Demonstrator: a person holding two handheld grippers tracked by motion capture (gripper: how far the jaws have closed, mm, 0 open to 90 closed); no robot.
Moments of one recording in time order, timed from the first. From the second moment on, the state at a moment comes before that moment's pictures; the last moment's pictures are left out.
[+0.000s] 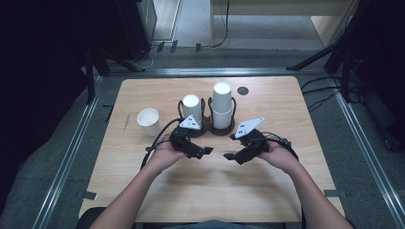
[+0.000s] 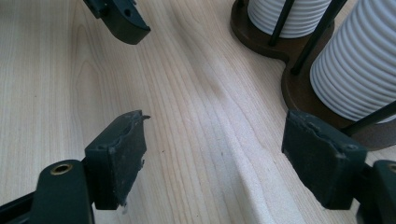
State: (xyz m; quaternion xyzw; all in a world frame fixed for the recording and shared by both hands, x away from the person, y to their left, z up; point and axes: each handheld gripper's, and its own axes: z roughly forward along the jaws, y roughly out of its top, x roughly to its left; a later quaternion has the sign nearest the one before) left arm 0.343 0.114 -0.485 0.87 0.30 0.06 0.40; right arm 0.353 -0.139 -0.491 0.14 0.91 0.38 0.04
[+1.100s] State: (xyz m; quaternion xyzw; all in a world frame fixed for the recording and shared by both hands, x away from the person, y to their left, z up) left arm 0.346 0.109 -0.491 0.86 0.31 0.07 0.39; right arm 0.353 -0.139 -0.493 0.14 0.92 0.38 0.04
